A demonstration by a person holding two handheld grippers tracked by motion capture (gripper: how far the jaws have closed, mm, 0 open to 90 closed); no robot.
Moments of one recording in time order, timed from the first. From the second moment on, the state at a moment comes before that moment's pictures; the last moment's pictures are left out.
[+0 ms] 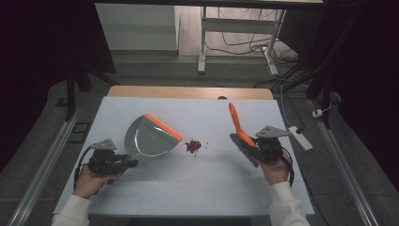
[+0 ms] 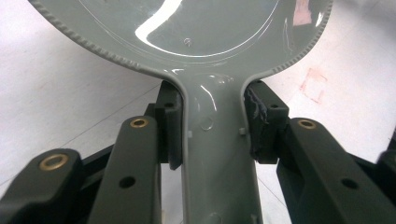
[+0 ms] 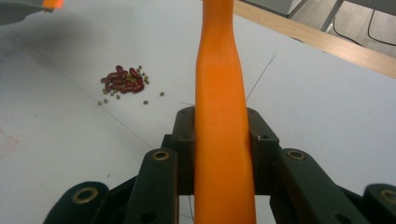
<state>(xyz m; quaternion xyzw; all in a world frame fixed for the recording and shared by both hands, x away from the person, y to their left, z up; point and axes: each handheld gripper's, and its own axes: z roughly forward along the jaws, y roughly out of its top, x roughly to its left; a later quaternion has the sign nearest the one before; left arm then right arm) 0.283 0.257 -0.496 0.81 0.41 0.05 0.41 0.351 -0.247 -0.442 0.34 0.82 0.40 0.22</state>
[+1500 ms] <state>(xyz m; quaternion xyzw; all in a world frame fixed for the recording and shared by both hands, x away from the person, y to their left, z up) 0.278 0.225 -0.504 0.89 0.30 0.01 0.35 0.391 -0.185 -0.453 0.32 0.84 0.39 0.19</state>
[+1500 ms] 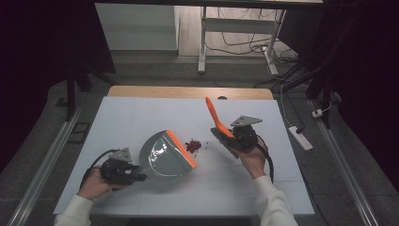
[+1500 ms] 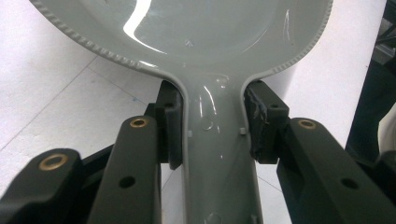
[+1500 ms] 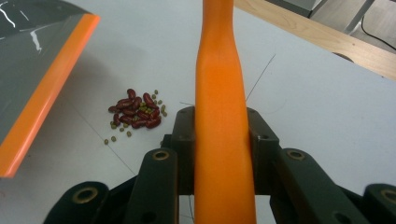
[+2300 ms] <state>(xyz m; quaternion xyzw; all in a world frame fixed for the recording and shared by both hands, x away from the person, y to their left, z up) 0.284 0.211 -0.511 0.90 0.32 -0.01 0.31 0.405 -0.165 -0.460 0.31 0.85 0.38 0.19</state>
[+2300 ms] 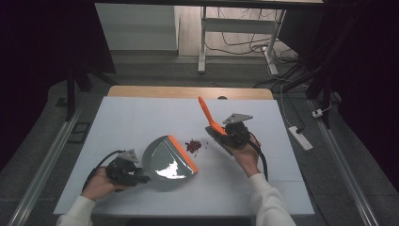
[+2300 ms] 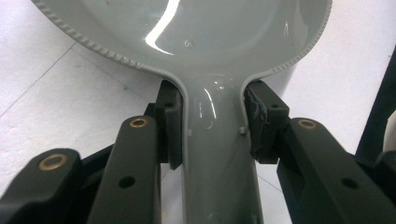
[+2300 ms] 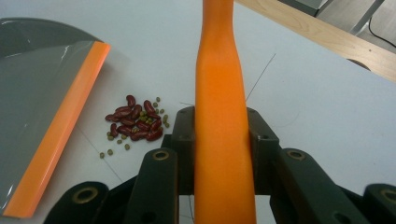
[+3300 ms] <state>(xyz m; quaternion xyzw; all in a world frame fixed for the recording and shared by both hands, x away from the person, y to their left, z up) 0.290 0.206 -0.518 0.90 0.32 -0.03 0.30 0.425 -0.131 -0.481 0.29 0.87 0.33 0.20</state>
